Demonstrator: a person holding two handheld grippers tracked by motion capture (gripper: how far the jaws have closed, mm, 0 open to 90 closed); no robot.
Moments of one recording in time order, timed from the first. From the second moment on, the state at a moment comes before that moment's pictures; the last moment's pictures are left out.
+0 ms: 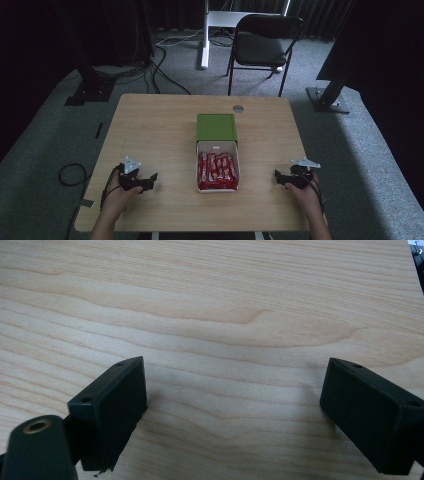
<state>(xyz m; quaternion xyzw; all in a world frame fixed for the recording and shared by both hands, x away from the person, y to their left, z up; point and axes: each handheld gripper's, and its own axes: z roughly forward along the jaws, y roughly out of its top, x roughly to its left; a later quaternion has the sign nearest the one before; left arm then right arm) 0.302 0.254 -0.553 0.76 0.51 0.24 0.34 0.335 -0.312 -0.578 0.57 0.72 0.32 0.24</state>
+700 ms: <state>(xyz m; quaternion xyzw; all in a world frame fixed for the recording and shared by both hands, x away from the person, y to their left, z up) 0.305 0.259 -0.569 0.75 0.54 0.24 0.30 0.336 -0.310 -0.578 0.57 0.72 0.32 0.24</state>
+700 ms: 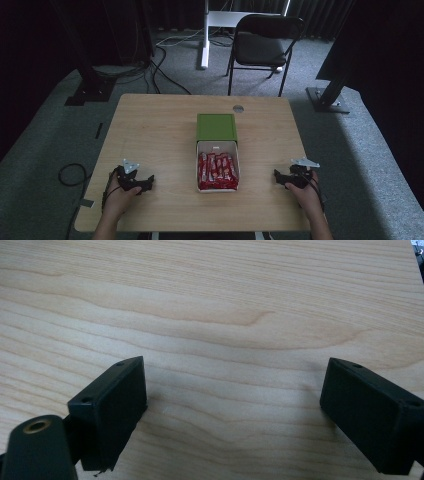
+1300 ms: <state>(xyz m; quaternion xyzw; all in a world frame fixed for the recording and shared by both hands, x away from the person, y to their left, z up) 0.309 0.257 -0.569 0.75 0.55 0.24 0.30 0.332 -0.300 -0.557 0.58 0.70 0.35 0.24</state>
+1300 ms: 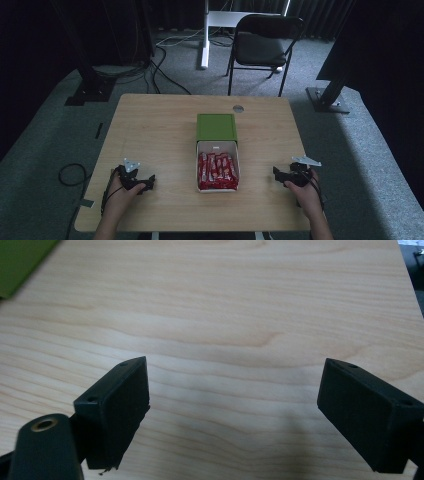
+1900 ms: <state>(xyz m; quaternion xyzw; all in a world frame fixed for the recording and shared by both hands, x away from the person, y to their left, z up) 0.309 0.256 -0.570 0.75 0.55 0.24 0.30 0.322 -0.273 -0.507 0.54 0.71 0.39 0.24</state>
